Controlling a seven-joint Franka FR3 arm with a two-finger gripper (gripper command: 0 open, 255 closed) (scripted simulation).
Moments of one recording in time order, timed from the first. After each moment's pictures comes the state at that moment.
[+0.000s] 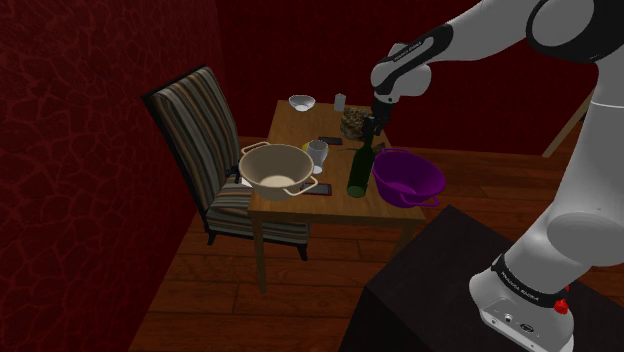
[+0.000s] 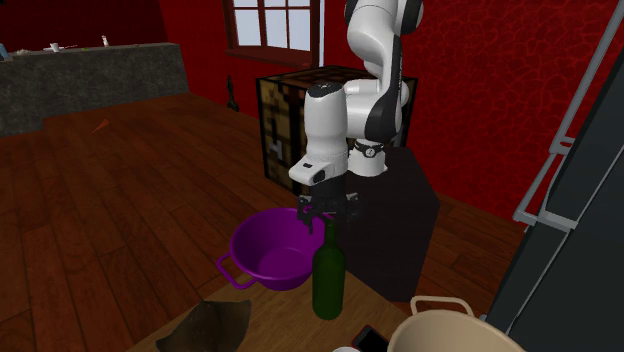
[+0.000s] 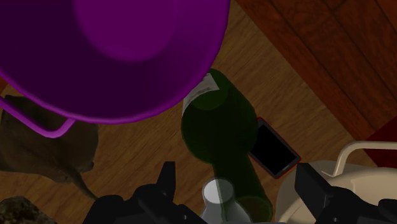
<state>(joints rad) -0.06 0.32 -0.24 -2.02 0.23 2.38 -0.50</state>
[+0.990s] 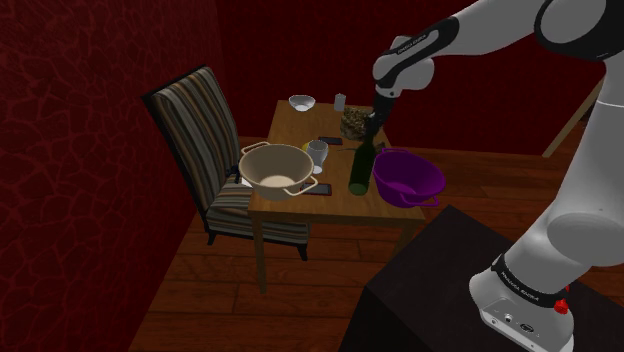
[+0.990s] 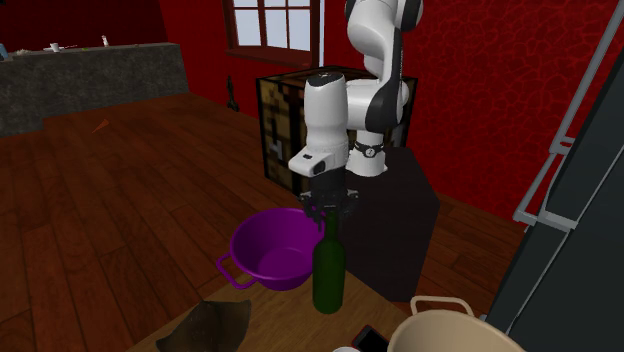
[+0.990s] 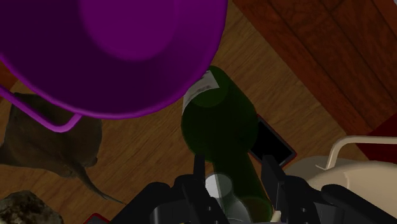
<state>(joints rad) -0.05 0.28 -0.24 -2.00 0.22 2.33 -0.49</state>
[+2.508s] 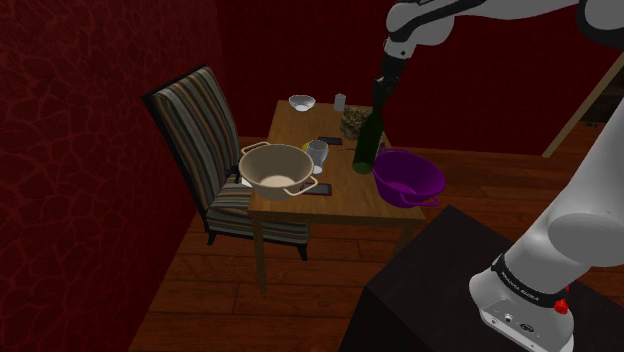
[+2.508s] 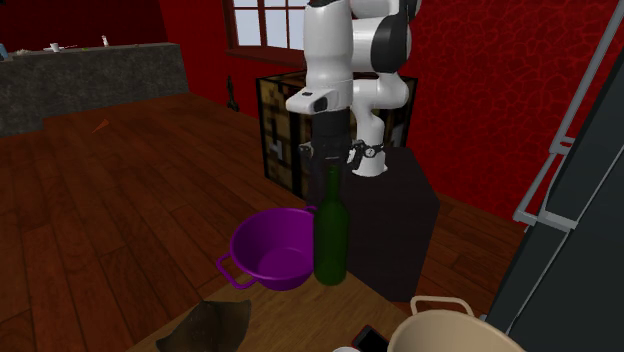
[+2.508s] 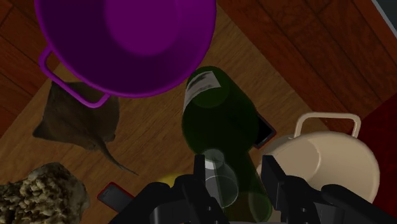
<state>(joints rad) -0.04 0.15 -0.26 -1.86 0.14 2.06 -0.42</state>
